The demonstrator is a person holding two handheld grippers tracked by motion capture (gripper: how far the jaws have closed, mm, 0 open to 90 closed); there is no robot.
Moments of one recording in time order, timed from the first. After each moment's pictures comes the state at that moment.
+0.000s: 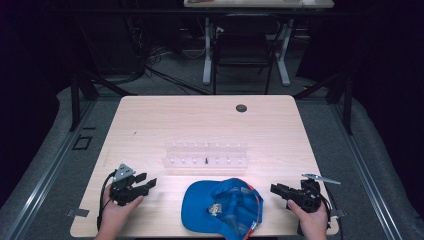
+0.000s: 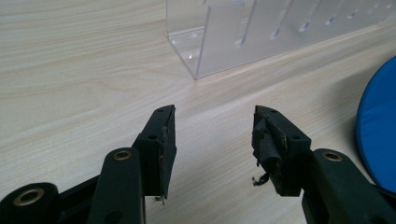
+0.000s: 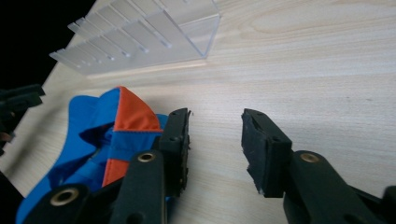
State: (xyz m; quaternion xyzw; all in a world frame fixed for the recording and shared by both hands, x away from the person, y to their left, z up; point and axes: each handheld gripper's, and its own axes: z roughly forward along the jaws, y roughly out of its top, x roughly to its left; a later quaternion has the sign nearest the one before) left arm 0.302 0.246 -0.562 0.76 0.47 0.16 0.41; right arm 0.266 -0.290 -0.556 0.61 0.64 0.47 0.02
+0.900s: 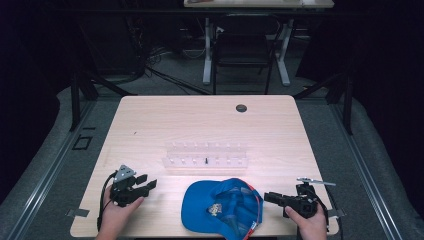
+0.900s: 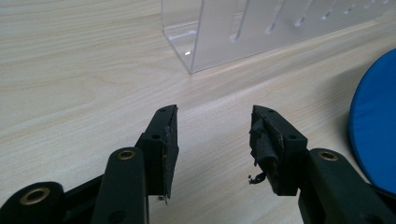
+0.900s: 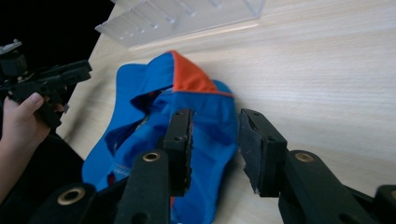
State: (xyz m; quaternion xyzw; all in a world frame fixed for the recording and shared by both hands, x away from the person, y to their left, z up) left arm 0.299 0.242 -0.561 0.77 0.47 0.16 0.41; right arm 0.253 -0.277 -0.550 0.59 0.66 0.47 -0.07
